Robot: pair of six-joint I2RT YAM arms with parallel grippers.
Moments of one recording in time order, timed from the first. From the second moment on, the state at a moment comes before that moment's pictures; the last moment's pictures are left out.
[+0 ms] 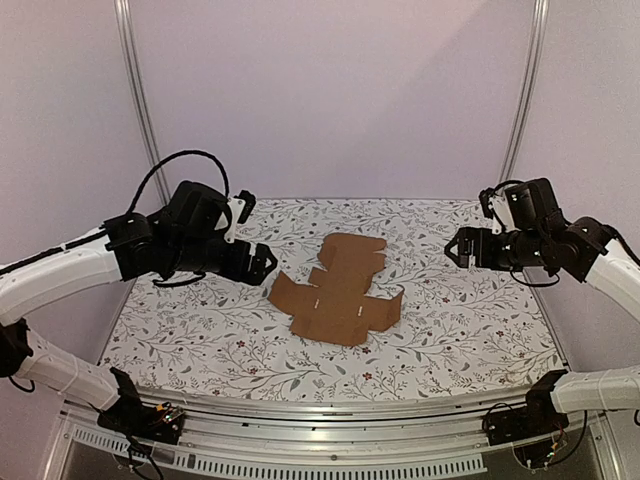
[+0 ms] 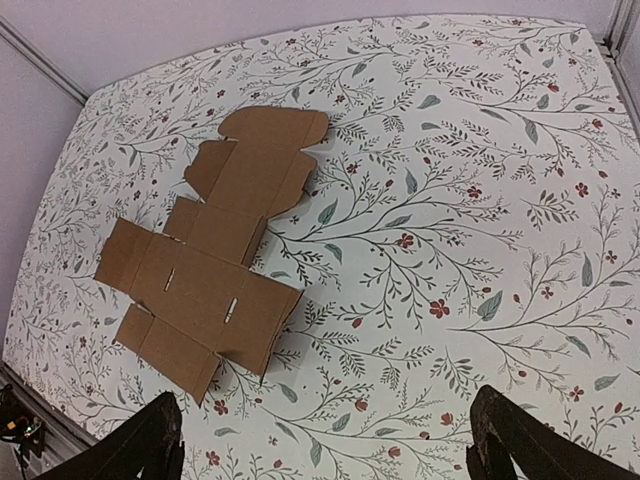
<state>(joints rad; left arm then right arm) -0.84 1.26 1.10 -0.57 -0.20 -0.34 0.52 1.04 1.02 -0.71 0.06 0.41</state>
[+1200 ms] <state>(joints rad) -0.78 0.94 0.89 -0.47 -0.20 -0.41 0.71 1.47 0.89 -0.41 -0.06 0.71</state>
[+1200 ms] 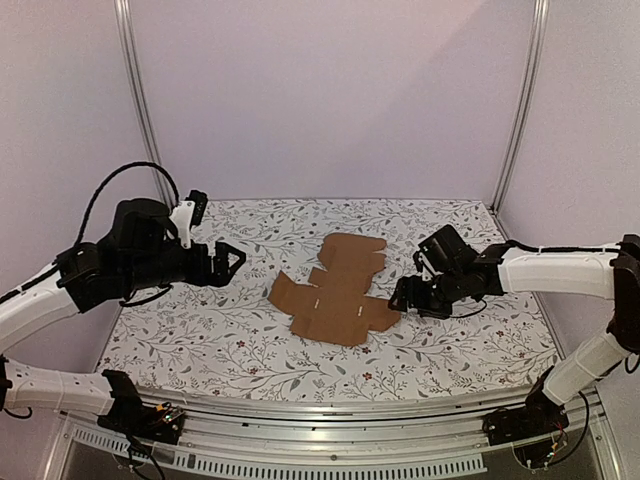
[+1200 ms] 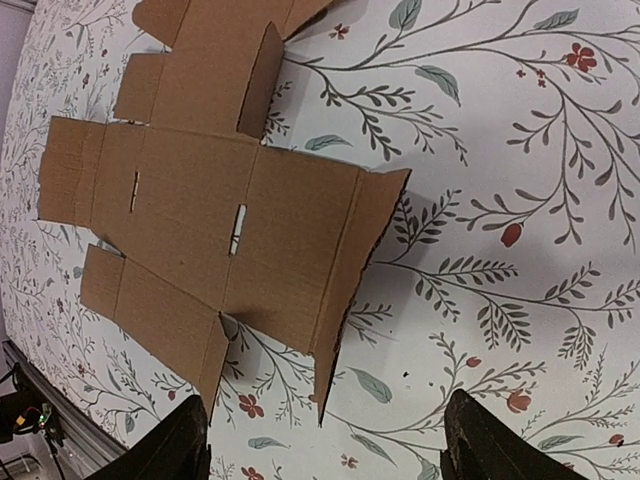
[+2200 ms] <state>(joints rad) -0.78 0.90 0.89 -0.52 -0.22 -0.42 0.71 1.67 0.92 -0.24 0.01 0.80</state>
